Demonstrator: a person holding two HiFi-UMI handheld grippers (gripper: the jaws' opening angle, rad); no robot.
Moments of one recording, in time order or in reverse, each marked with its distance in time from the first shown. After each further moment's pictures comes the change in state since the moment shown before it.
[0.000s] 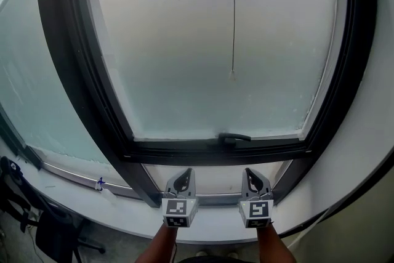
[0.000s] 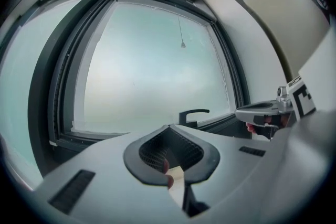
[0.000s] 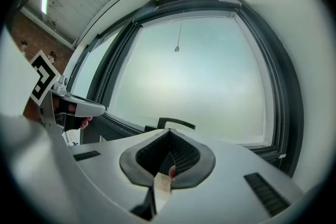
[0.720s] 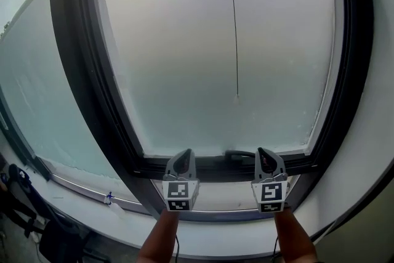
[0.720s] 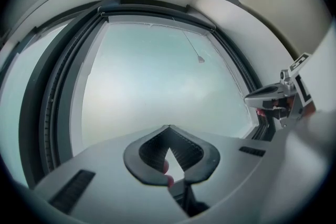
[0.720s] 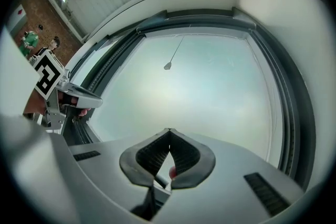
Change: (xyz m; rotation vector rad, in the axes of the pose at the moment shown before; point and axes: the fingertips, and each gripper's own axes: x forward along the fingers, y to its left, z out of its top) left arm 0.052 0.042 0.106 0.148 -0.165 0.077; right arm 0.052 -0.054 0.108 -0.157 -0.108 -0.037
